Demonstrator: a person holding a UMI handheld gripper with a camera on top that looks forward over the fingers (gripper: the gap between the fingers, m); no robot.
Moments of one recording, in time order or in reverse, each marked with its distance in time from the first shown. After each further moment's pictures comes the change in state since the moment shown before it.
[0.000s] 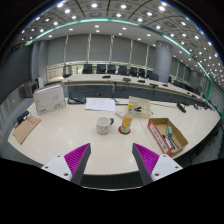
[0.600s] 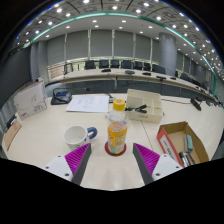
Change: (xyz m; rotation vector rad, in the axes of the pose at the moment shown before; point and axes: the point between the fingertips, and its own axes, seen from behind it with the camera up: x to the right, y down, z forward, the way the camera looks) arm 0.086 -0.021 0.277 -0.037 -0.084 0.031
